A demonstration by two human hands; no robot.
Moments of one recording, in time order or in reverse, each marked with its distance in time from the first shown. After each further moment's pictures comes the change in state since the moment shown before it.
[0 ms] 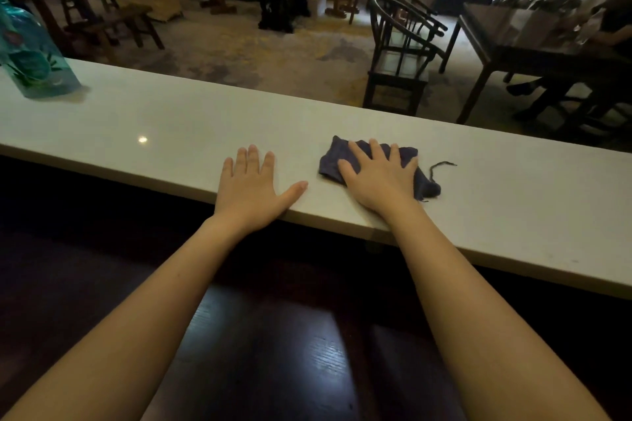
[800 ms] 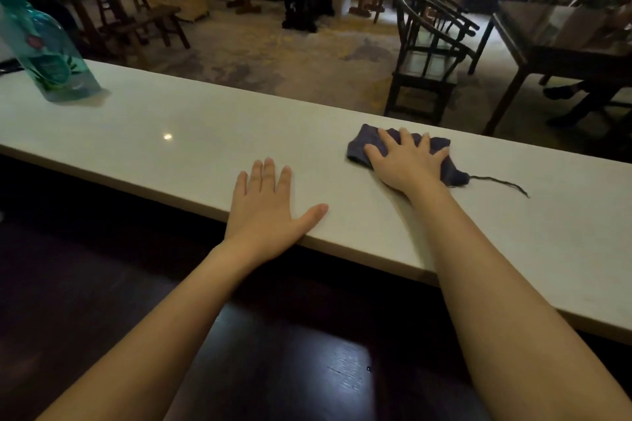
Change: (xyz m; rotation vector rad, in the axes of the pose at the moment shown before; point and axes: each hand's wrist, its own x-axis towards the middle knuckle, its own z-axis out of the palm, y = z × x) left_hand -0.001 -0.001 0.004 -0.012 0.040 -0.013; right_hand 0.084 0.010 0.001 -0.029 0.010 0.054
